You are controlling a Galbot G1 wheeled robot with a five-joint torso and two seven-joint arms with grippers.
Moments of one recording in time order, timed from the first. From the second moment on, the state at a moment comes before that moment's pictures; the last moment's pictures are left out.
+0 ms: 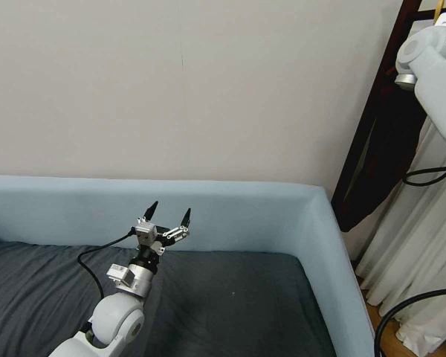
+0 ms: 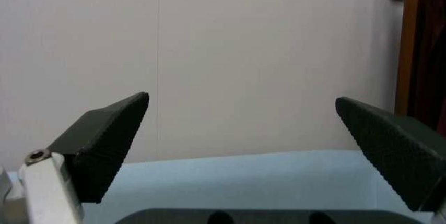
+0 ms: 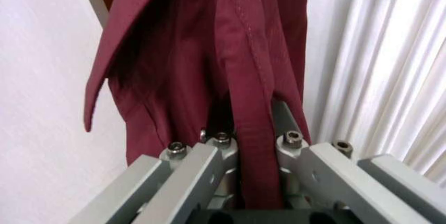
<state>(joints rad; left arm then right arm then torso) 1.03 -0.97 -0.18 -1.89 -0.52 -0.27 -0.17 0.62 1.02 -0.42 0.70 1.37 -0.58 0.89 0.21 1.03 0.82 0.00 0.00</state>
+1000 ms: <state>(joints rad) 1.05 -1.00 -0.18 -1.90 -0.49 -0.27 -0.17 0.40 0.64 -0.48 1.51 1.44 -0.64 0.92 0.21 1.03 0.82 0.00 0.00</state>
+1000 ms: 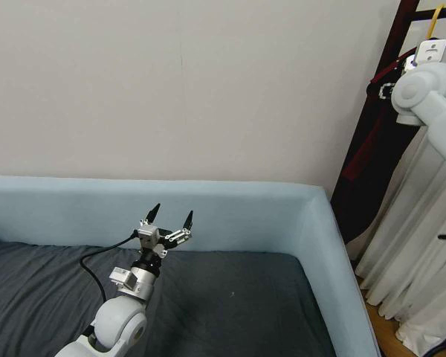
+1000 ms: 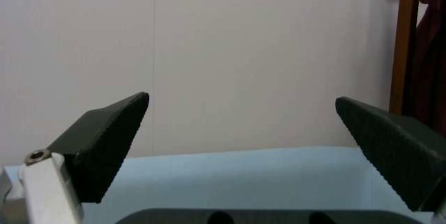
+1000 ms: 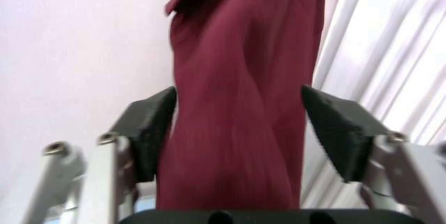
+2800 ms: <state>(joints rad) 1.56 -1.37 -0.34 -2.00 -0.22 -0.37 -0.23 -1.51 1.12 0.50 2.03 0.20 0.16 0.16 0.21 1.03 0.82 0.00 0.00</state>
